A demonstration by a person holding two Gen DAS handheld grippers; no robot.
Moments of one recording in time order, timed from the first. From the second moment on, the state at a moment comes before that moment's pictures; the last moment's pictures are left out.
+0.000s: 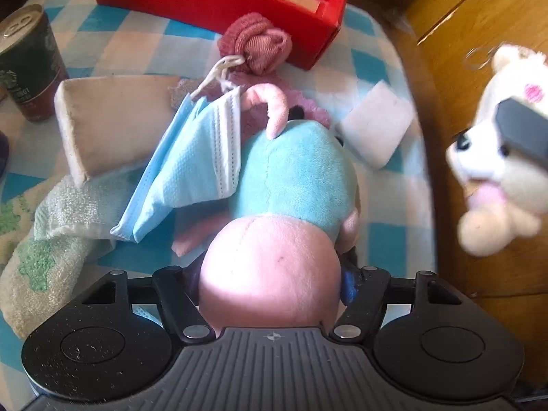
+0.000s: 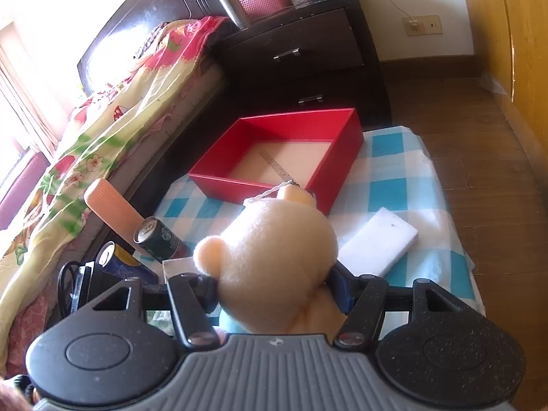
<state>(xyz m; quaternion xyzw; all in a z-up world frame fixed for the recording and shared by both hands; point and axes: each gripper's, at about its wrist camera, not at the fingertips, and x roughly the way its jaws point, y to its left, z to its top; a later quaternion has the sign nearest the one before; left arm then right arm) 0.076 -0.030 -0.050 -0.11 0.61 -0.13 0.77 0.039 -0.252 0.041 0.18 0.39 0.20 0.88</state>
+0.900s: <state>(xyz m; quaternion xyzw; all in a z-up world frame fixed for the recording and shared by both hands) 0.112 0.050 0.066 -0.30 0.42 -0.15 0.85 0.097 -0.223 0.077 0.21 0.33 0.20 0.90</state>
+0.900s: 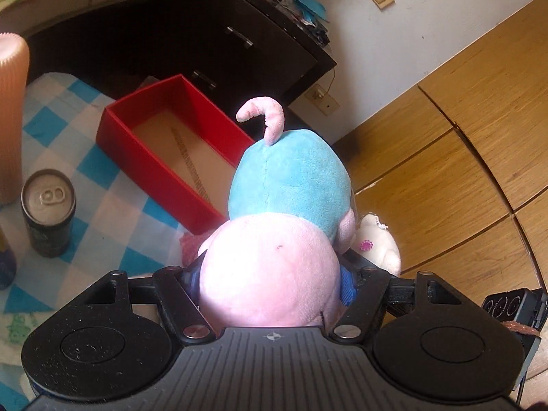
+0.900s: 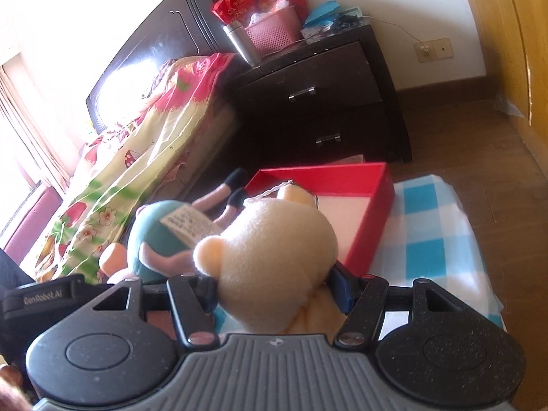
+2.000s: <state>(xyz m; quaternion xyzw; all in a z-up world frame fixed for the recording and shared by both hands) 0.270 0.044 0.018 -0.27 0.40 -0.06 0.88 0.253 -0.166 0.047 0.13 0.37 0.13 0.91</state>
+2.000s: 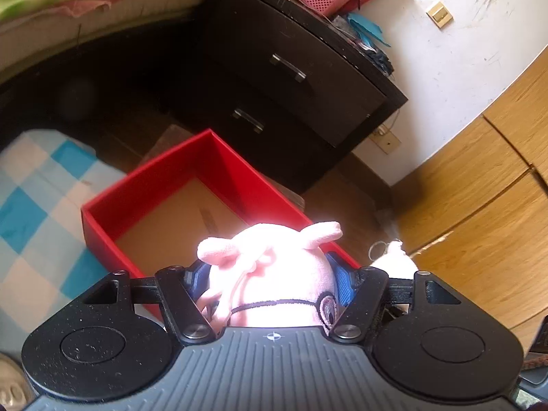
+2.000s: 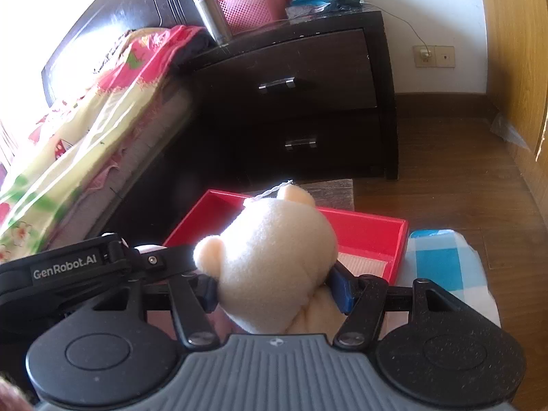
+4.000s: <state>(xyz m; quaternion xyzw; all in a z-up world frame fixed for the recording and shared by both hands) 0.316 0.038 -0.014 -0.06 0.50 0.02 0.87 0.276 -0.140 -0.027 -0.15 0.47 0.27 0.83</state>
